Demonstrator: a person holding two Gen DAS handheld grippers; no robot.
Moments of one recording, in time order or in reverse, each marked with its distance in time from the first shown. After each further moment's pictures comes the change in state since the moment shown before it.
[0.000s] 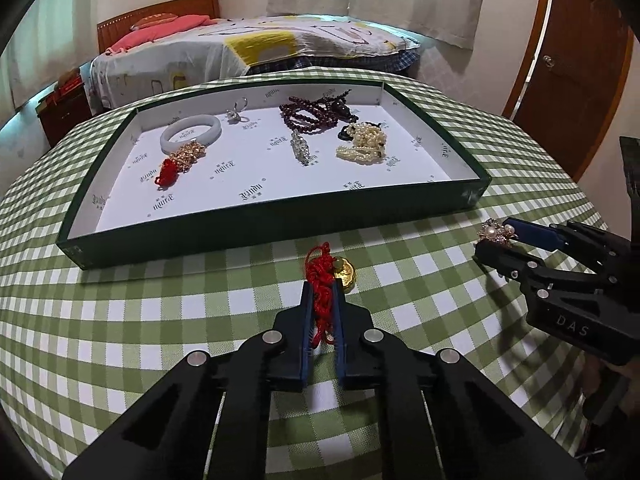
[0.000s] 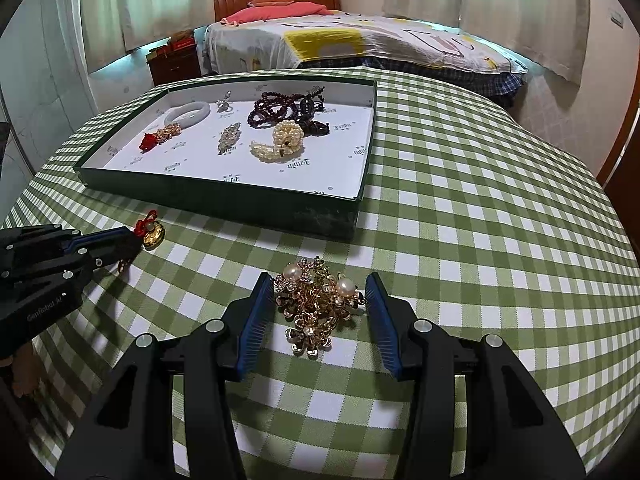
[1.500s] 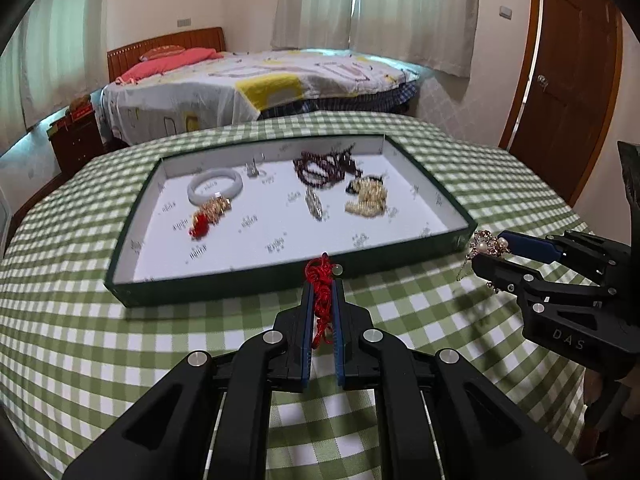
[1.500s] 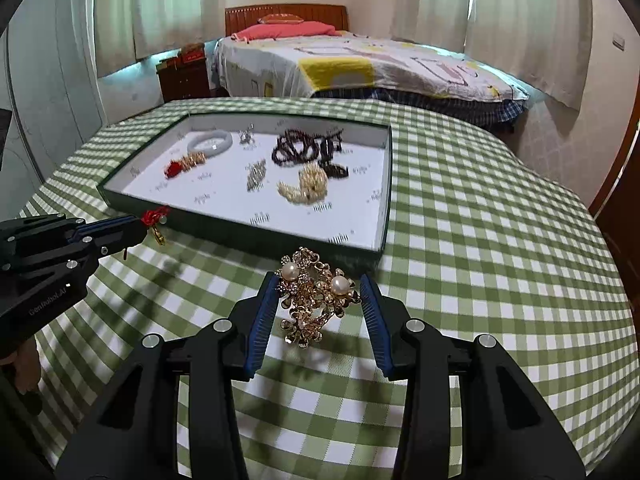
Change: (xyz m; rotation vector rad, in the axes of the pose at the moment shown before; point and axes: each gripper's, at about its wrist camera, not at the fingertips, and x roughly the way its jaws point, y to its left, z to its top) left arm -0.044 0.007 0.016 0.017 -0.139 0.026; right arm -0.039 0.019 0.021 -0.037 -0.089 -0.001
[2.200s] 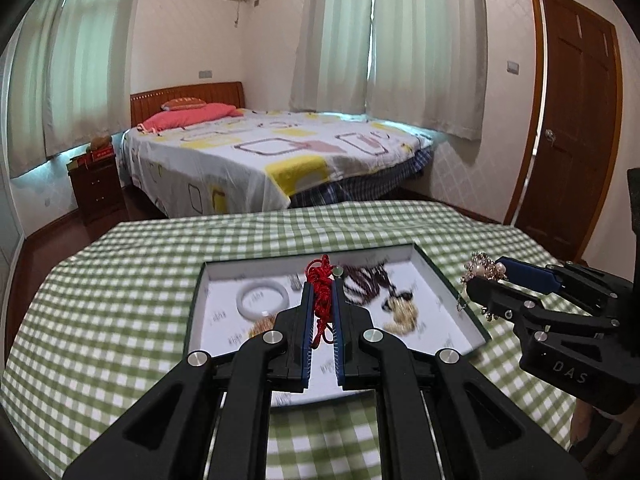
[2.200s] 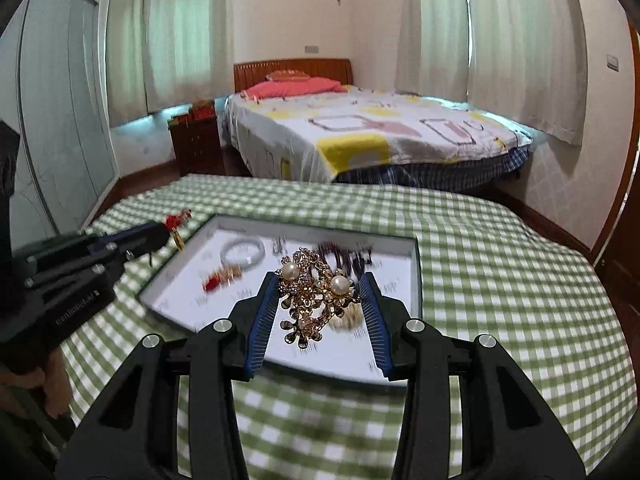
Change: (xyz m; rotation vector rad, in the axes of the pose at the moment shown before) left arm -0.033 0.040 0.076 -0.024 -0.219 0.045; right arm -0.026 0.033 0.089 0.035 -0.214 0.044
